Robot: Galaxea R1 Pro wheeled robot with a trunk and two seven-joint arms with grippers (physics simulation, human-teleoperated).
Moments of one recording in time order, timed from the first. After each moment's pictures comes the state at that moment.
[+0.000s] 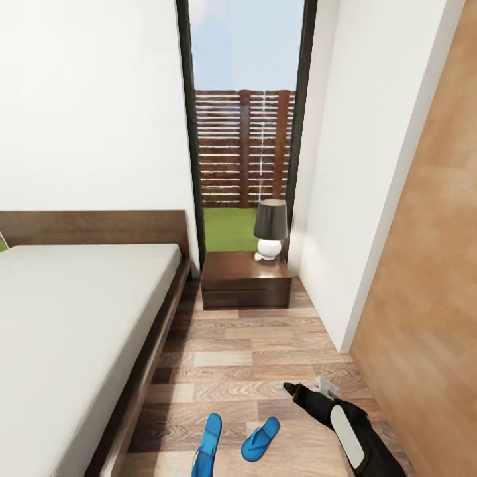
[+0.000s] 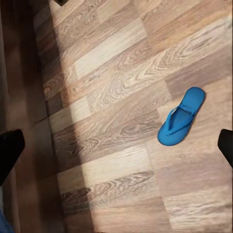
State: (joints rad) left arm -0.44 -0.02 -0.84 -0.03 0.63 -0.20 -0.52; right arm -0.39 0.04 -0.13 -0.81 -0.45 0.48 0.08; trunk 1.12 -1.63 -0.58
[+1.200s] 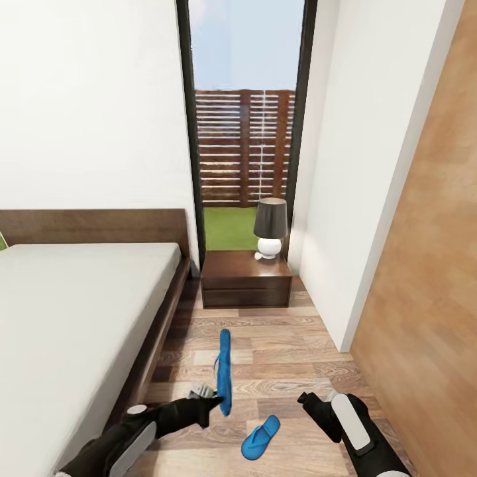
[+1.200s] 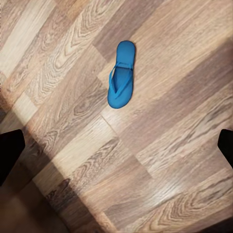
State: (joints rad) left arm -0.45 0.17 -0.63 -0.79 0.63 0.15 -0.60; right arm -0.43 0.04 -0.14 -0.79 -0.82 0.58 -0.45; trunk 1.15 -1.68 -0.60
